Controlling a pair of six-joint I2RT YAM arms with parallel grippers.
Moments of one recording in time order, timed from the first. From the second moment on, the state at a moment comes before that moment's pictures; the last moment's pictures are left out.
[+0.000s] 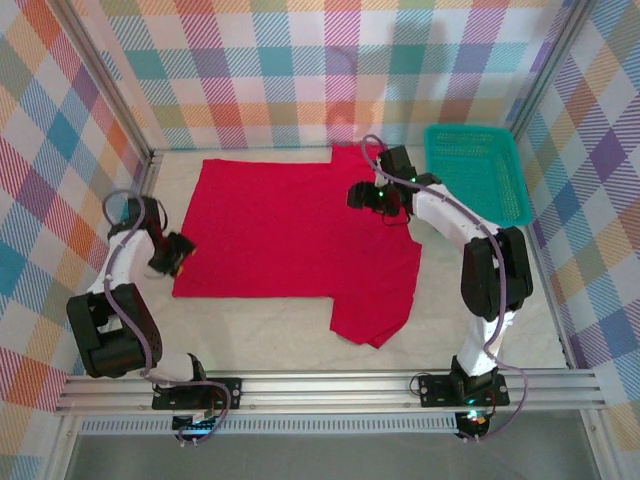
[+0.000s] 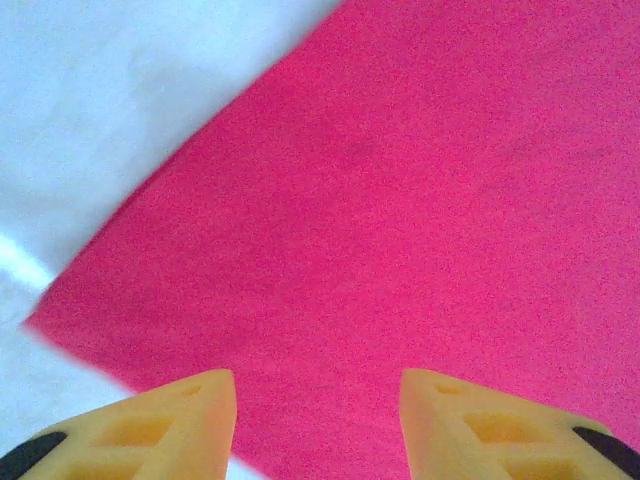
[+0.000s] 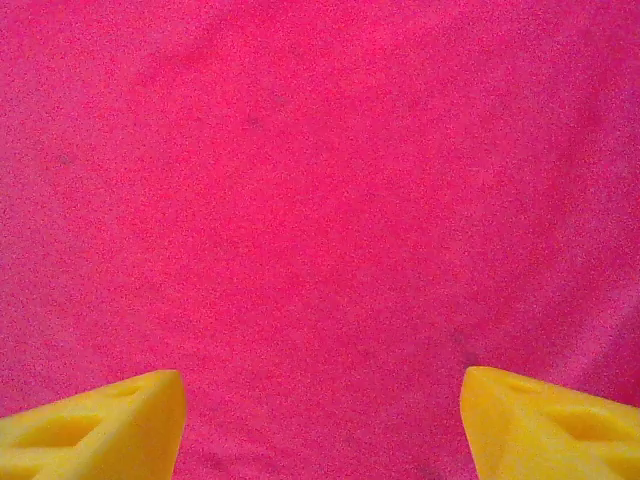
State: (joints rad) left arm 0.28 1.46 0.97 -0.81 0.16 -0.71; right arm 0.39 1.85 1.45 -0.55 -0.19 0.47
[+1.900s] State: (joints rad) left arm 0.43 1.25 0.66 -0.52 0.20 -0.85; right arm 0.84 1.26 0.60 -0.72 -0.15 0.89
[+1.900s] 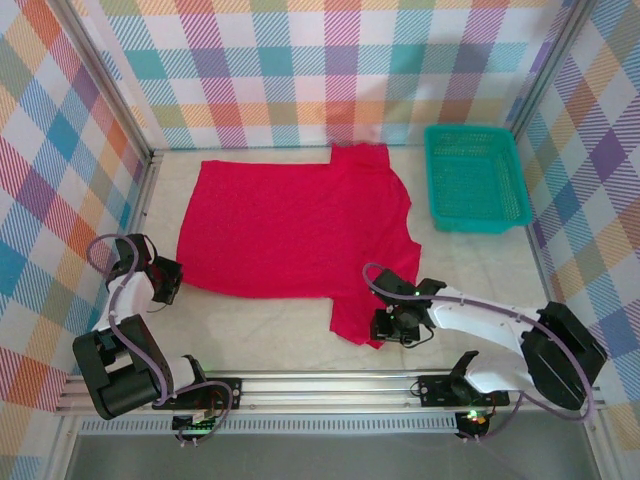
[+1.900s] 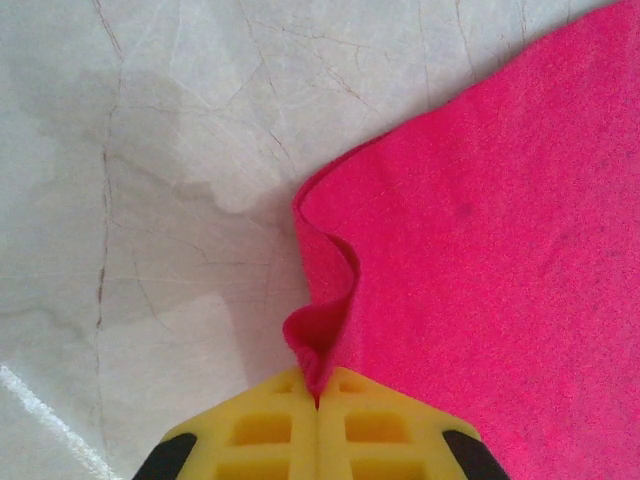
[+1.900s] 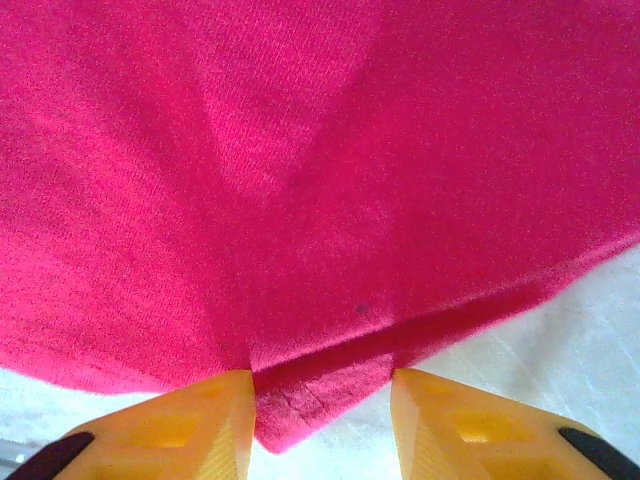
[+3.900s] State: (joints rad) left arm 0.22 1.58 1.12 -0.79 0.00 -0.76; right arm 0.38 1.76 1.55 -0.97 0.01 0.39
